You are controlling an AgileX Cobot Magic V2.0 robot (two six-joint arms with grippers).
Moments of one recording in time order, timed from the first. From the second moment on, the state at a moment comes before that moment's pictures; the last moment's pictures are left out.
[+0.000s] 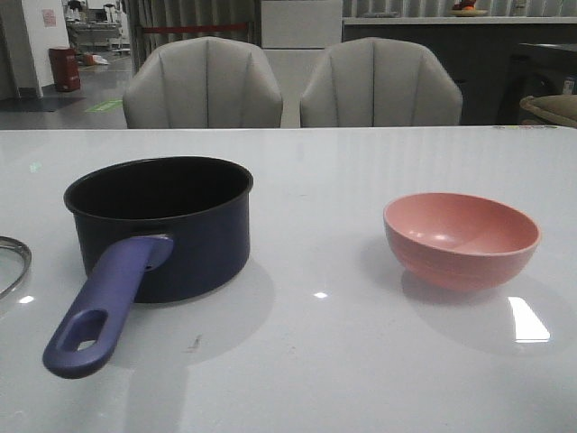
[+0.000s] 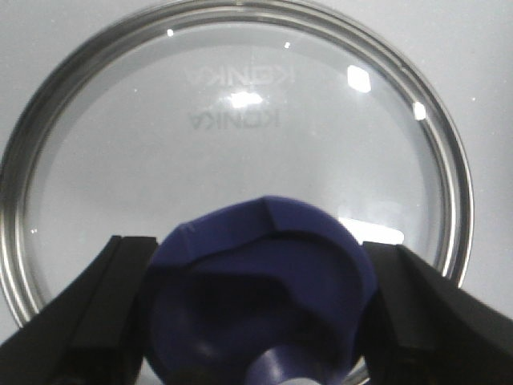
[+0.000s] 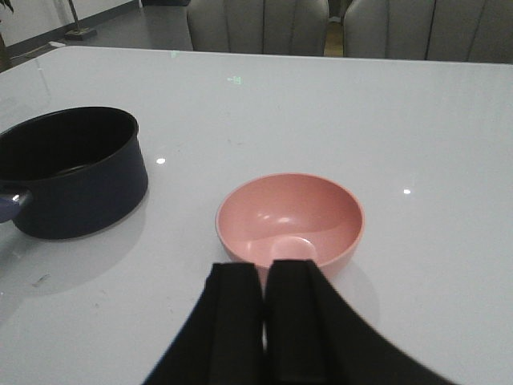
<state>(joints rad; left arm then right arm) 0.10 1.80 -1.15 -0.13 0.79 -0.04 0.33 0.23 -0.18 0.22 0.21 -0.09</state>
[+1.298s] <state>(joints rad) -0.39 1.83 -1.70 -0.10 1.11 0.04 0.33 0.23 -0.18 0.22 0.21 -0.09</state>
